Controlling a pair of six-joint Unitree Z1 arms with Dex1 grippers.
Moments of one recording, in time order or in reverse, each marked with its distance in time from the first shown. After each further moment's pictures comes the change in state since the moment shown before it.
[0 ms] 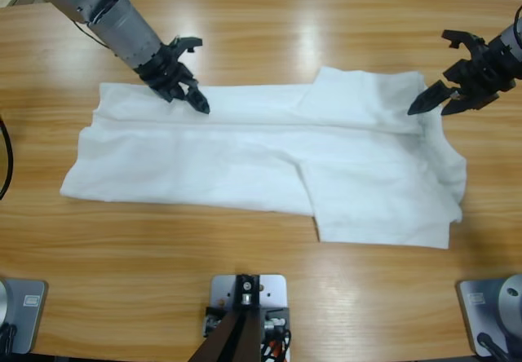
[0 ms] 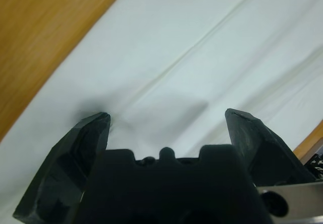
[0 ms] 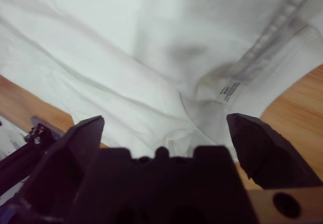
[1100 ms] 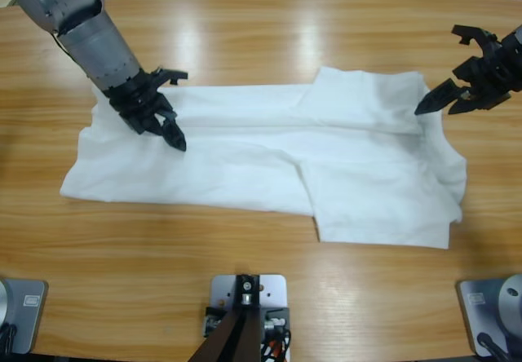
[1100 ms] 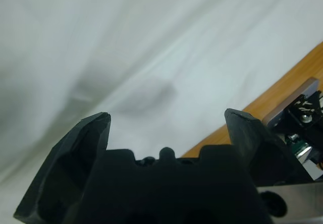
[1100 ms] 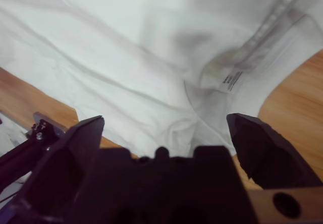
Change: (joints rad) arm 0 -0.040 -0.066 0.063 0.245 -0.002 -0.003; arm 1 0.000 -0.057 0.019 0.014 0.000 0.000
